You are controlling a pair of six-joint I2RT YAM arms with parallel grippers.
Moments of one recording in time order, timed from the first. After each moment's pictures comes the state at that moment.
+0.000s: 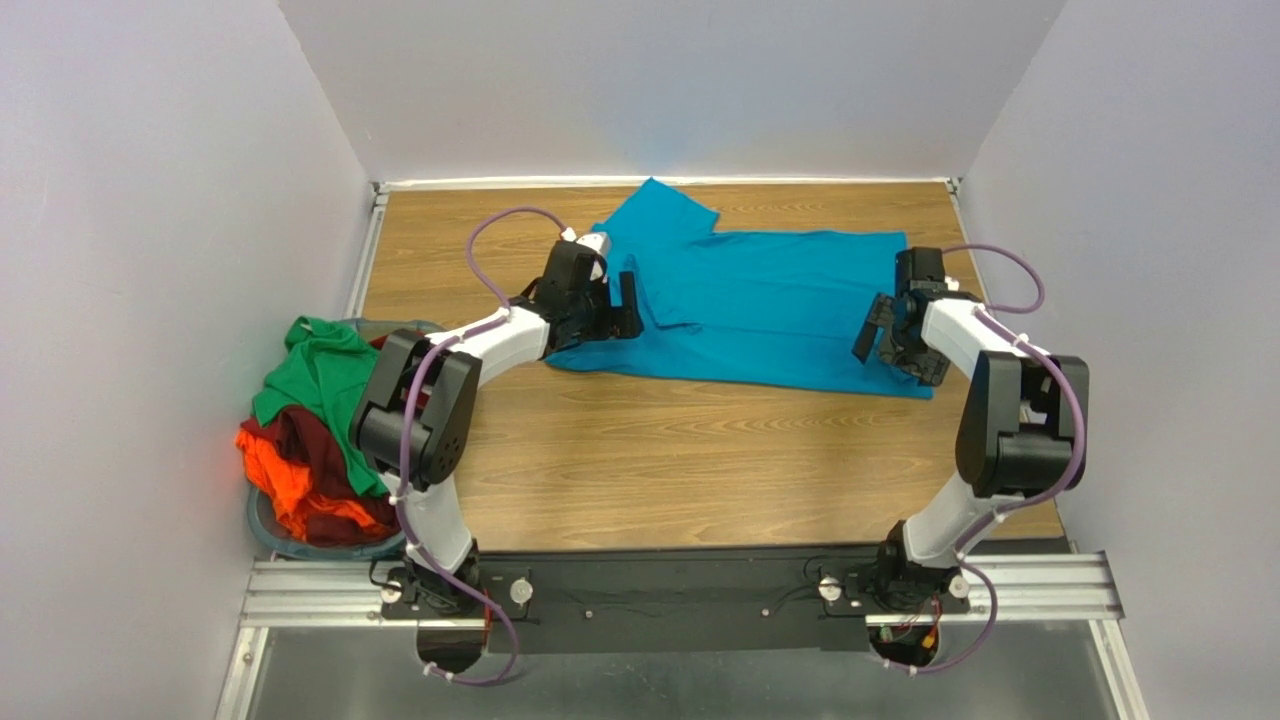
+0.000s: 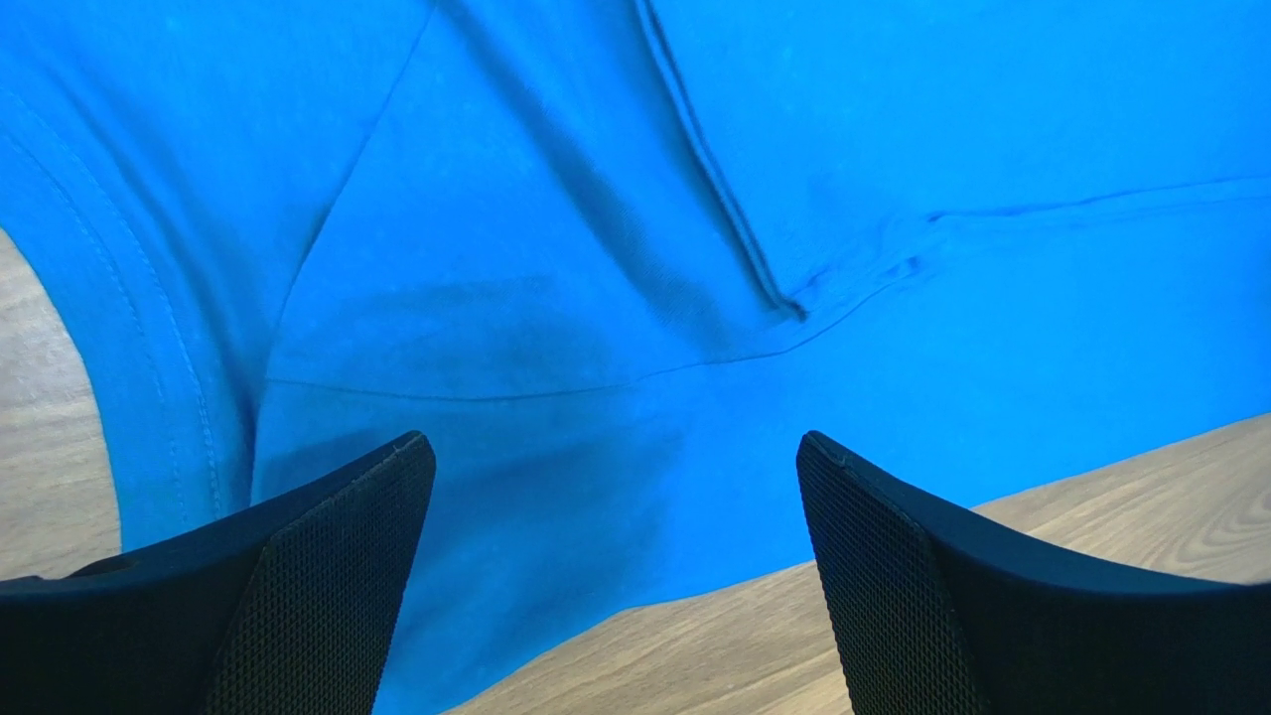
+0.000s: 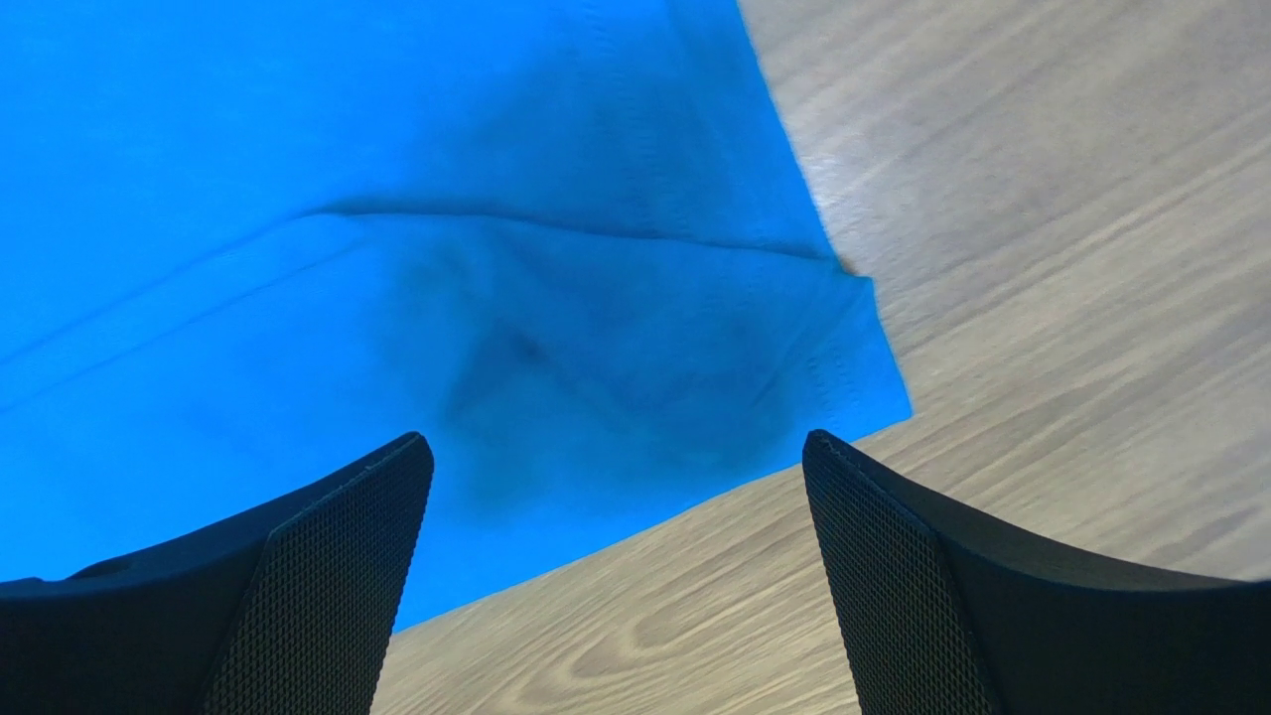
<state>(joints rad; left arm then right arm) -0.42 1.80 1.11 -0.03 0.13 -0.41 -0.08 1.67 1.04 -0.53 0.25 0.37</state>
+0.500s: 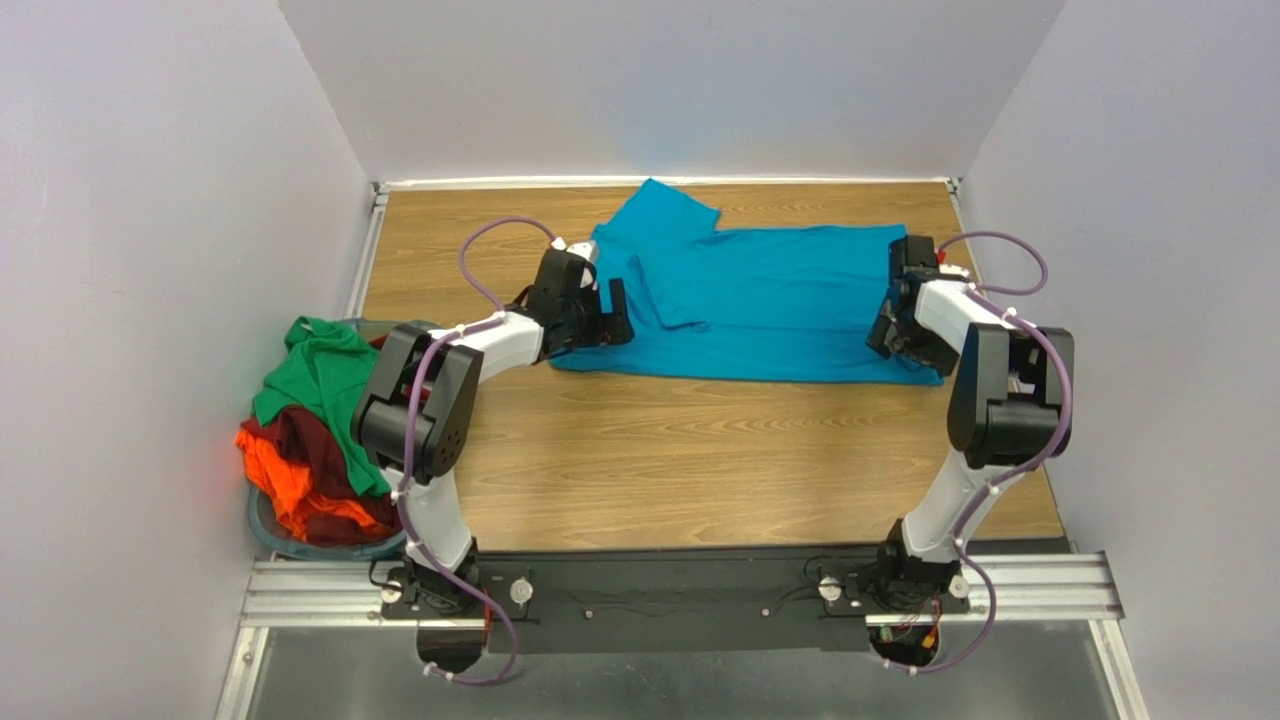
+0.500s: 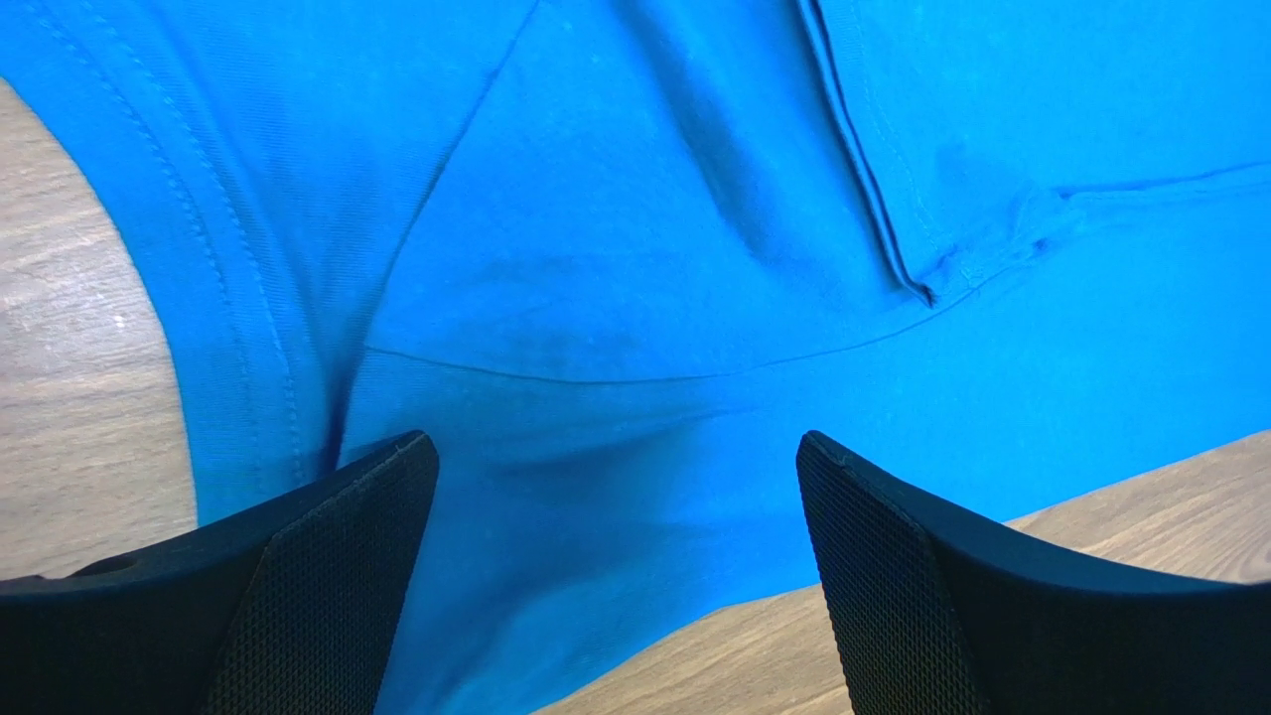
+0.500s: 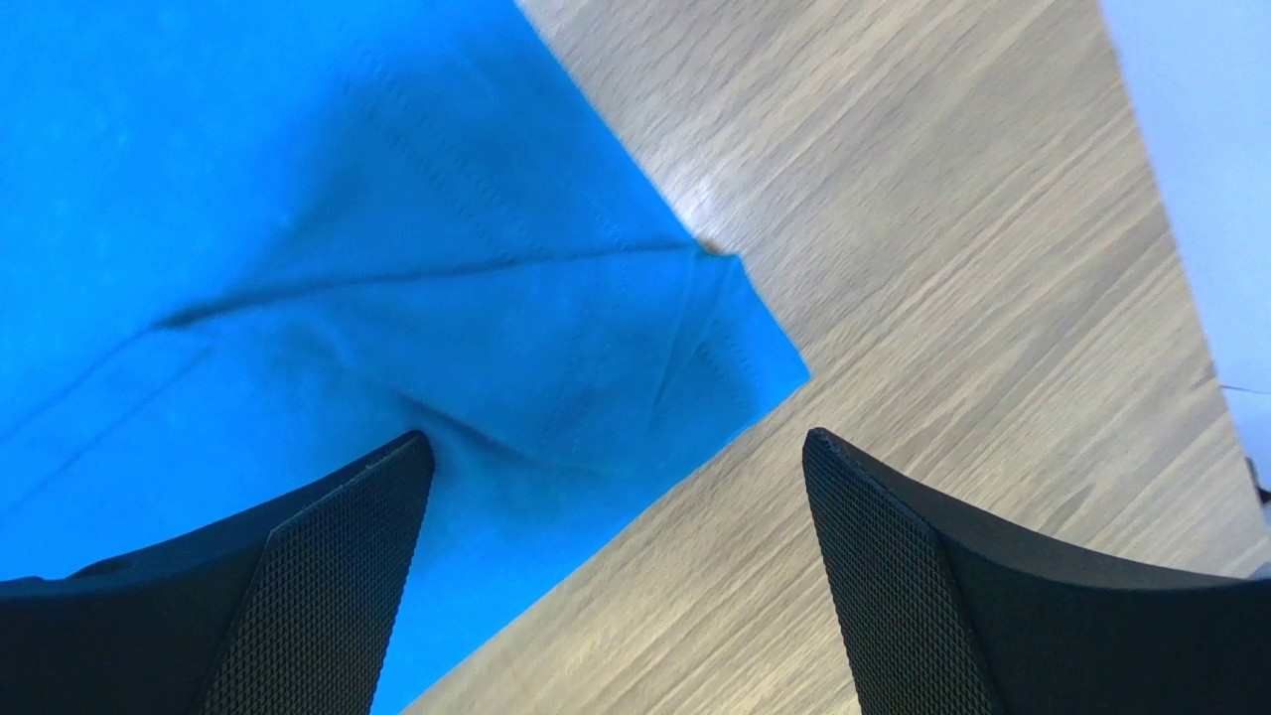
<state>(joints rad) -0.38 1.83 1.05 0.02 0.13 -0.42 -0.08 1.81 1.16 -0.58 0.50 0.41</state>
